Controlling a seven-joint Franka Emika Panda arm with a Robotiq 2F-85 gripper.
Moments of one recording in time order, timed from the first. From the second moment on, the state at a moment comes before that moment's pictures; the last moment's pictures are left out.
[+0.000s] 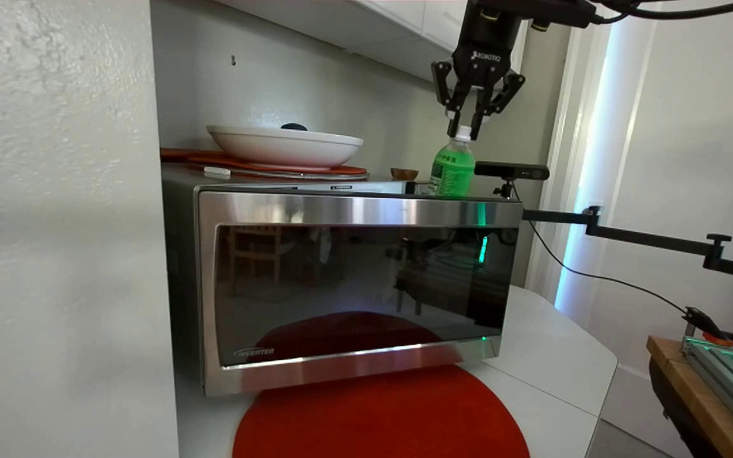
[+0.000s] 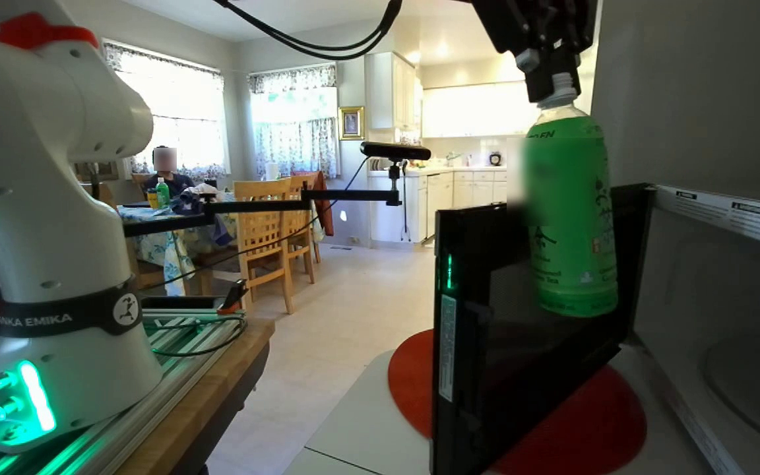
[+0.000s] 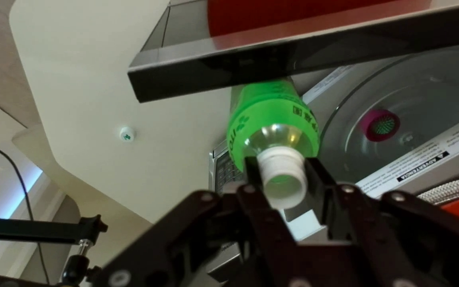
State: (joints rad) arm -0.06 -0.28 0.05 -2.24 -0.27 2.14 1.19
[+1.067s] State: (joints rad) arm 0.03 -0.31 0.12 -2.24 -0.10 2.08 1.11
